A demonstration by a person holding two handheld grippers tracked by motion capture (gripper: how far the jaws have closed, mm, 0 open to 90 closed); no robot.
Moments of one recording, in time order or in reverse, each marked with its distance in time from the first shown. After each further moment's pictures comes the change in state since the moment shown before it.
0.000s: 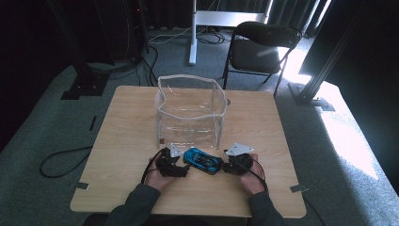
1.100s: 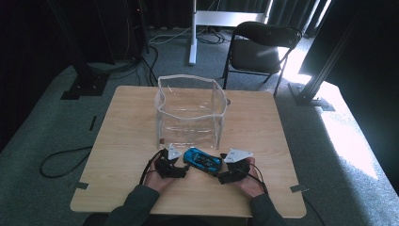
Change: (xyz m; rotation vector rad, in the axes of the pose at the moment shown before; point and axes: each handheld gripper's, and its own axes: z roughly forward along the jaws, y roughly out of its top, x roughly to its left) left arm 0.001 -0.006 0.000 -0.043 -0.005 0.006; right arm 0.014 -0.010 0.006 -0.055 0.183 -0.058
